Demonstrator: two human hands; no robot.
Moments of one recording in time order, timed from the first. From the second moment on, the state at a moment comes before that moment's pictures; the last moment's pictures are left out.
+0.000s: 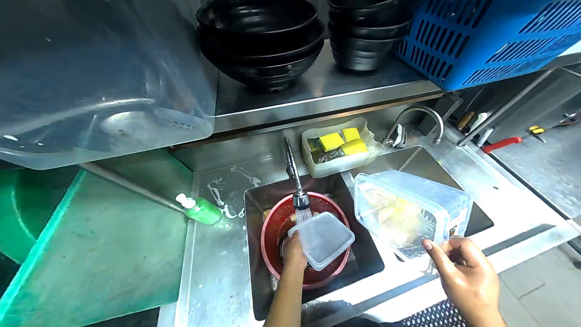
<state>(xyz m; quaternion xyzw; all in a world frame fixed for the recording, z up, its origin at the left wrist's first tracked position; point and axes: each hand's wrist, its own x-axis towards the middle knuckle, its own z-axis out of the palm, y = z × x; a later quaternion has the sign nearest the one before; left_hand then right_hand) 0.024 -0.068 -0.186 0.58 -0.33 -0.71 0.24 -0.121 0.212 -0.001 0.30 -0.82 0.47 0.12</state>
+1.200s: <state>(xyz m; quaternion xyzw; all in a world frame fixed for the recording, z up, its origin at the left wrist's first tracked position) 0.047 -0.065 -0.162 0.33 -0.90 -0.17 0.21 -0.118 0.211 -0.034 0.31 -0.83 0.46 0.05</state>
